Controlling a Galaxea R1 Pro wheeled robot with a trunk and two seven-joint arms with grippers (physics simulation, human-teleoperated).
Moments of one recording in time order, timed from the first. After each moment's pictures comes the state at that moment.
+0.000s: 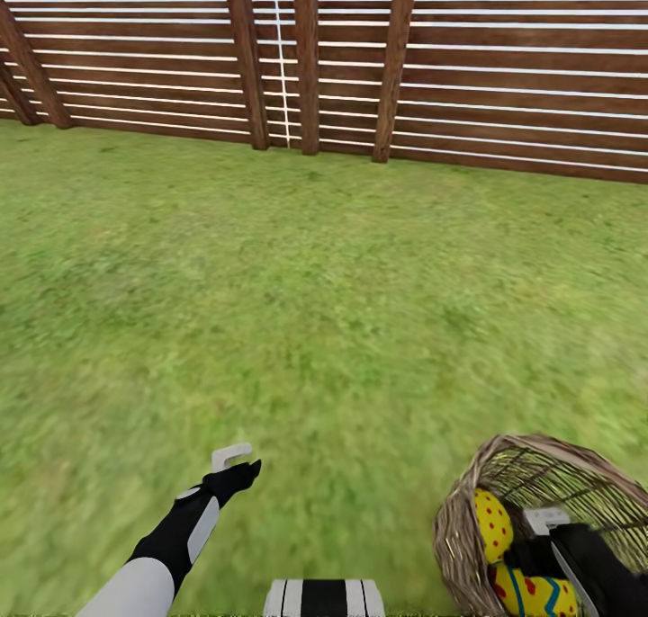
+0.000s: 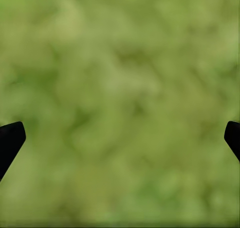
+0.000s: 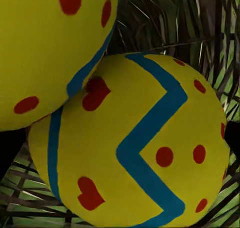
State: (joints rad) left arm -0.59 -0.07 0.20 -0.50 0.08 0.13 -0.07; right arm -0.42 -0.32 -0.03 -0.68 0.09 0.64 0.25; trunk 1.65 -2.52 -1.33
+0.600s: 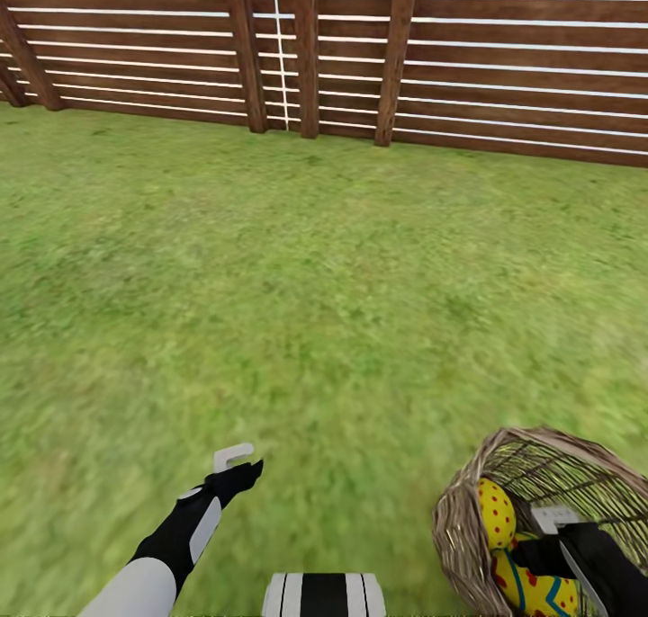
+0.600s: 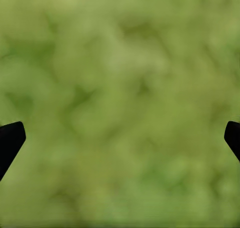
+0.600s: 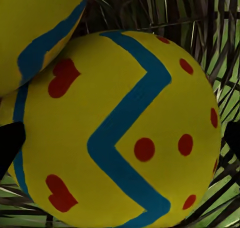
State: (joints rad) left arm -0.60 -0.08 0.20 -0.50 0.08 0.13 -0.07; right arm -0.42 -0.35 -0.04 -0.68 0.08 0.64 0.25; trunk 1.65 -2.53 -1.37
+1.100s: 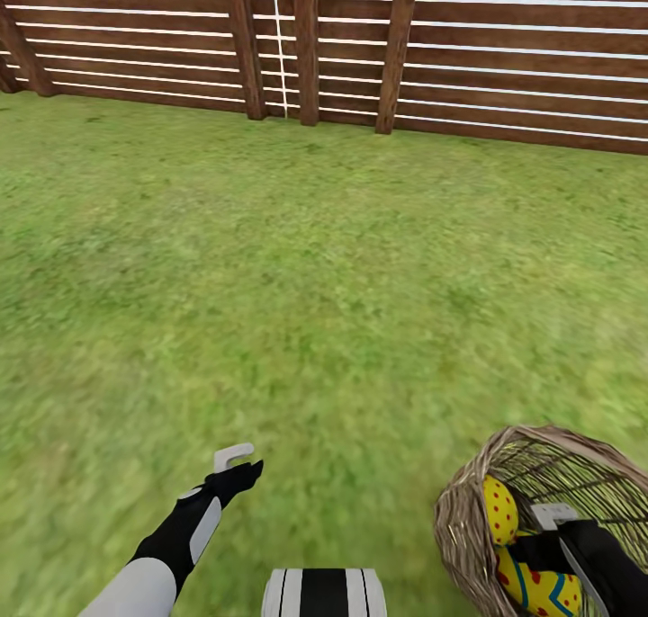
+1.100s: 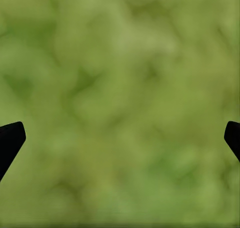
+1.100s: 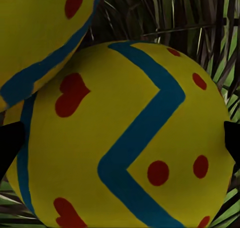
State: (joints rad) left arm -0.60 -0.08 0.20 -0.50 0.08 0.13 -0.07; right arm -0.42 -0.35 -0.05 -0.70 0.08 0.63 0.25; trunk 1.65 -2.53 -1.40
